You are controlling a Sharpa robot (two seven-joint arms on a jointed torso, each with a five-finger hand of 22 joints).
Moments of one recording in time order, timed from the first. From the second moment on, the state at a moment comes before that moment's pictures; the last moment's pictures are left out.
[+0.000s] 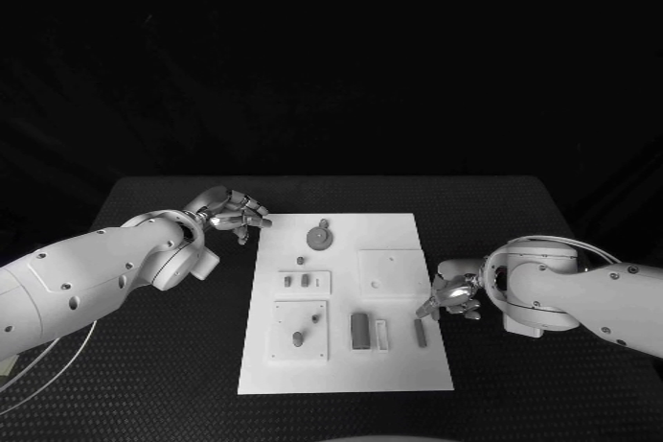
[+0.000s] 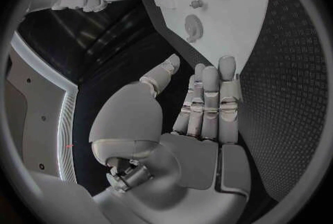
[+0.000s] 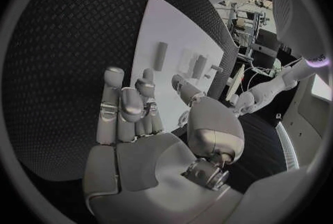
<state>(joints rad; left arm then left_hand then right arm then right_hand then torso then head) 1.20 -0.76 -0.07 1.22 -0.69 -0.25 0.07 1.09 -0.11 0.49 -0.25 0.05 0.83 0.19 0.26 0.51 1.12 0.09 0.17 0.41 1.06 -0.02 1.12 0.57 0.04 1.24 -0.12 0.38 1.30 1.21 -1.02 -0.17 1.68 -1.20 0.16 -0.48 0.65 -0.10 0.61 -0.16 0.05 1.04 0.08 0.25 0.74 1.20 -0.04 0.94 1.22 1.29 -0.14 1.41 0.86 0.25 1.22 -0.04 0.72 1.31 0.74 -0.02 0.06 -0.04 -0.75</state>
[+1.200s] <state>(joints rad) 1.20 -0.77 -0.07 1.22 -0.69 -0.25 0.07 1.09 -0.11 0.49 -0.25 0.05 0.83 0.19 0.26 0.51 1.12 0.09 0.17 0.41 1.06 -0.02 1.12 0.57 0.04 1.24 -0.11 0.38 1.30 1.13 -0.92 -0.16 1.64 -1.30 0.20 -0.49 0.71 -0.05 0.62 -0.24 0.05 1.07 0.06 0.26 0.75 1.20 -0.04 0.93 1.21 1.29 -0.14 1.41 0.86 0.25 1.22 -0.04 0.72 1.31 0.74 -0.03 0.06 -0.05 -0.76</state>
